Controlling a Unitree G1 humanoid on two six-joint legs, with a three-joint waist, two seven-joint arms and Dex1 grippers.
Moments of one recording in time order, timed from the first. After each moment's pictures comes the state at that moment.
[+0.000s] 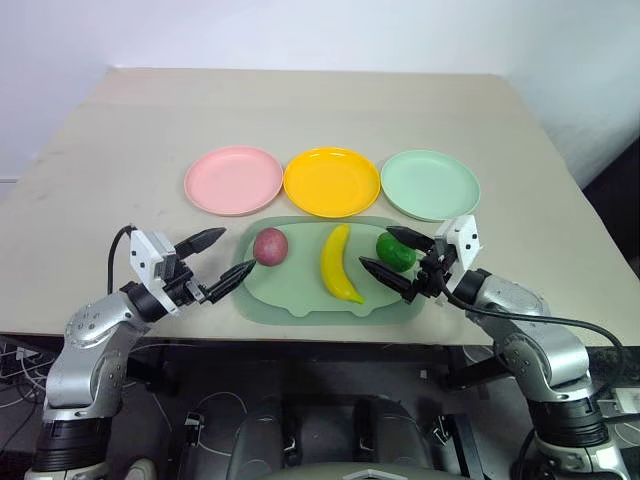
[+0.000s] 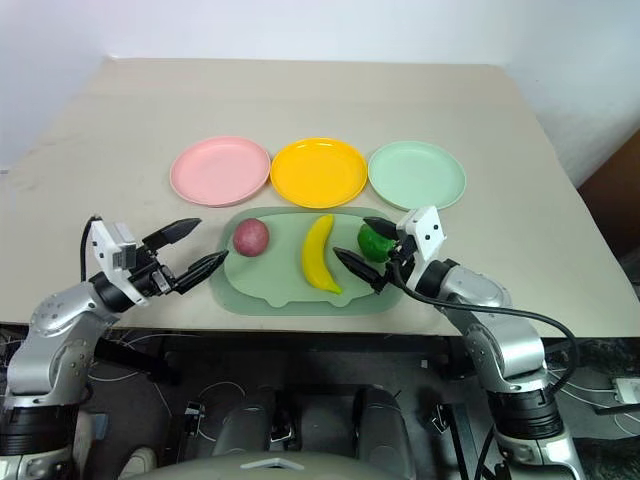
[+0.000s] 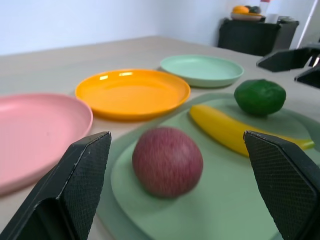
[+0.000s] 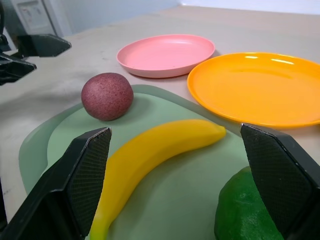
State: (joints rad) left arm -0.03 0.55 0.23 -0.20 -0.56 0.17 -0.86; right arm -0.19 -0.48 -0.02 -0.35 0.51 0.47 0.68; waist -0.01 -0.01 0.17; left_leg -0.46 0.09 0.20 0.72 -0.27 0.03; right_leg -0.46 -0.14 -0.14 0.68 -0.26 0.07
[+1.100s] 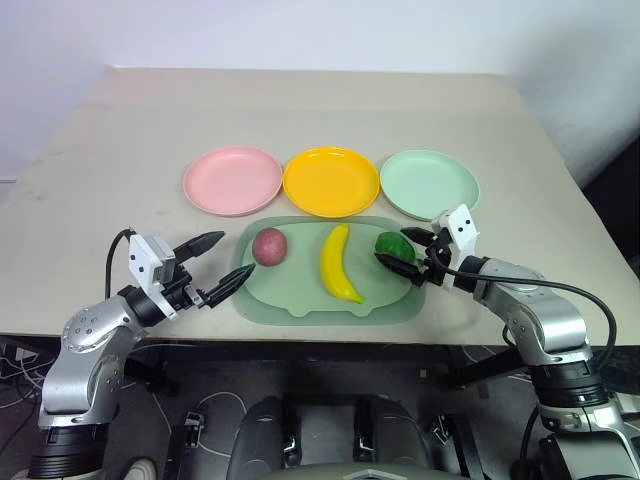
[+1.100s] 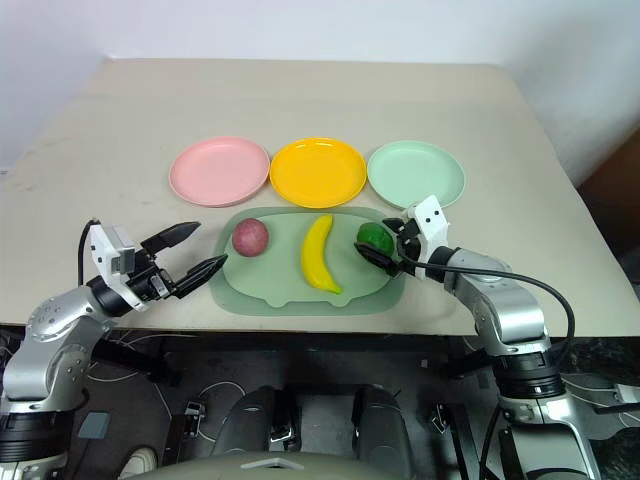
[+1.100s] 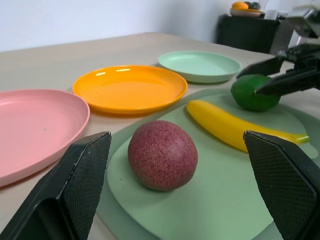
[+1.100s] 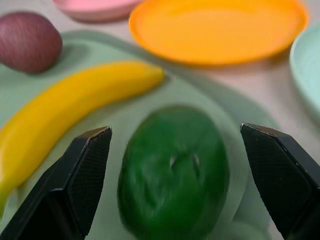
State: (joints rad) left arm -0.01 0.55 0.23 -0.22 -0.56 0.17 -0.87; right arm -0.35 -0.54 -0.01 -0.11 0.42 0.62 0.68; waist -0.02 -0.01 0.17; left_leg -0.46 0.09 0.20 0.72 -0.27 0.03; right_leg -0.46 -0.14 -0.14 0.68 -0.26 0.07
